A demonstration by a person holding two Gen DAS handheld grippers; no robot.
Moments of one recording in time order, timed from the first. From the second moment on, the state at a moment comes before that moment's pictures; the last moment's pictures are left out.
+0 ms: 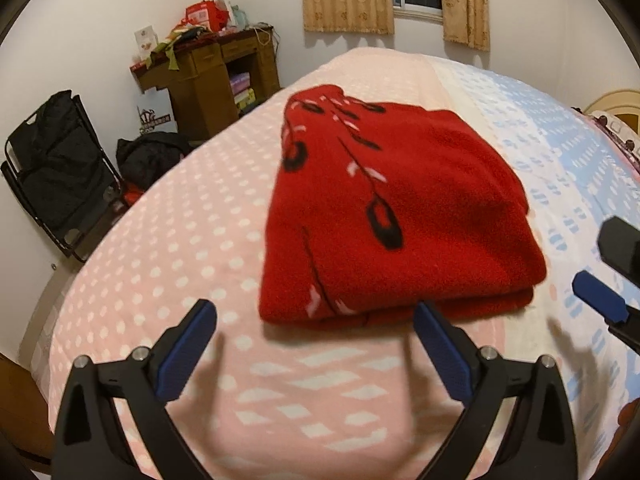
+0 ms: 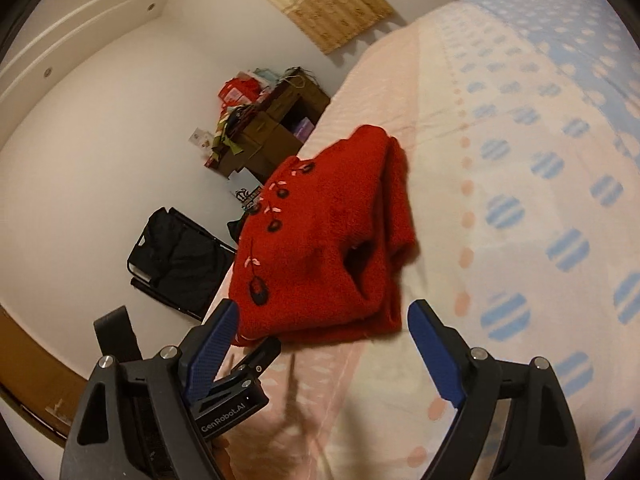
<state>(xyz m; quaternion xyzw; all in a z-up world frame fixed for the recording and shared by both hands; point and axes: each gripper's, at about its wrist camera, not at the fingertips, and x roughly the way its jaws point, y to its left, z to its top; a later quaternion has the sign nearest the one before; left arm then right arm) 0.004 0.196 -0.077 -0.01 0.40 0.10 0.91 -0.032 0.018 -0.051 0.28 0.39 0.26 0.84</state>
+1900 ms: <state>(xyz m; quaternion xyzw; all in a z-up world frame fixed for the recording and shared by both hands) -0.136 0.224 0.032 -0.01 0.26 0.12 0.96 -0.219 0.078 0.086 0.08 0.19 0.07 0.98</state>
